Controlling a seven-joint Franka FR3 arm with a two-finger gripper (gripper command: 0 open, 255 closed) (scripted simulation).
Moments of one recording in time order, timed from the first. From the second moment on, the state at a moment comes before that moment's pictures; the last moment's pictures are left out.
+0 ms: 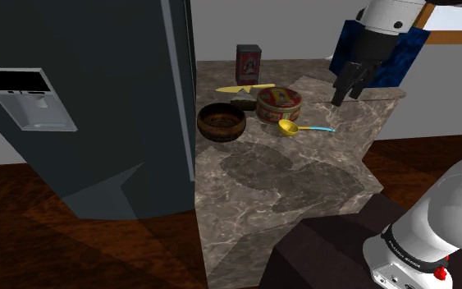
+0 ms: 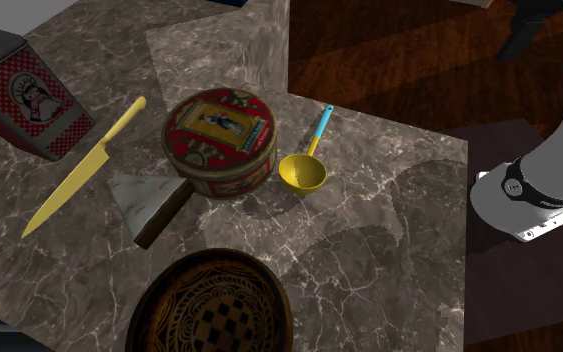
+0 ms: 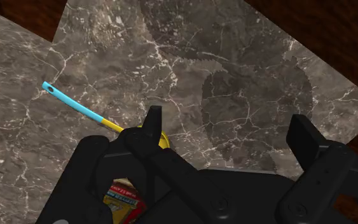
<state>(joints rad) -0.01 -0.82 -0.01 -2.41 0.09 1.63 0.01</state>
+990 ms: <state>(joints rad) 0.07 -0.64 -0.26 -2.63 -0.15 2.10 -0.62</state>
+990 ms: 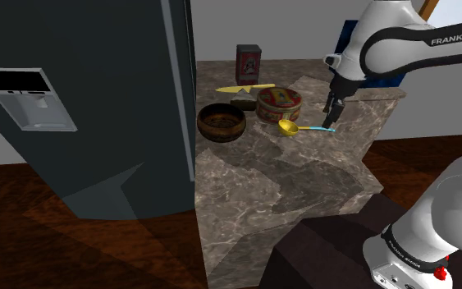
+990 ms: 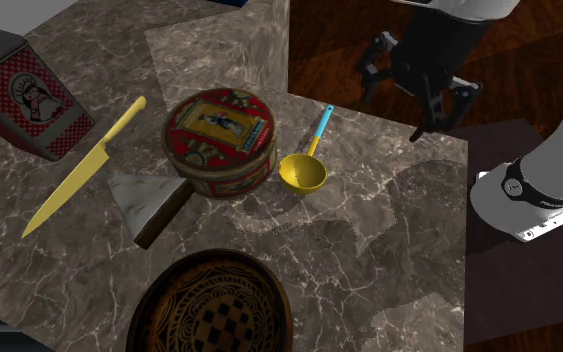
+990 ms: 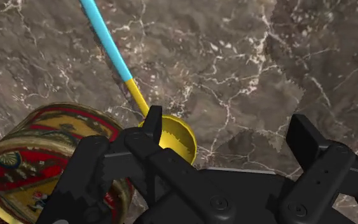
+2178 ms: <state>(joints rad) 0.23 -0.15 -0.51 -2.57 -0.09 2.63 -1.20</state>
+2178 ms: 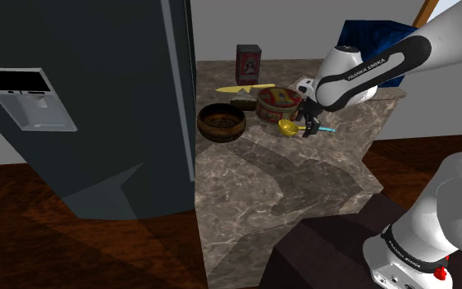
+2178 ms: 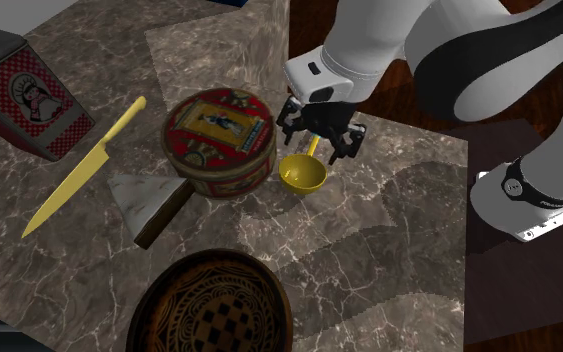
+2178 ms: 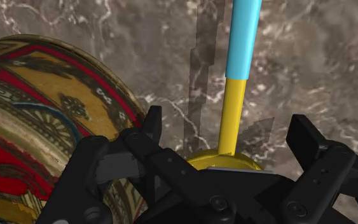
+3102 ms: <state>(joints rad) 0.24 -0.15 -0.51 -2.58 -0.09 2.64 -1.21</state>
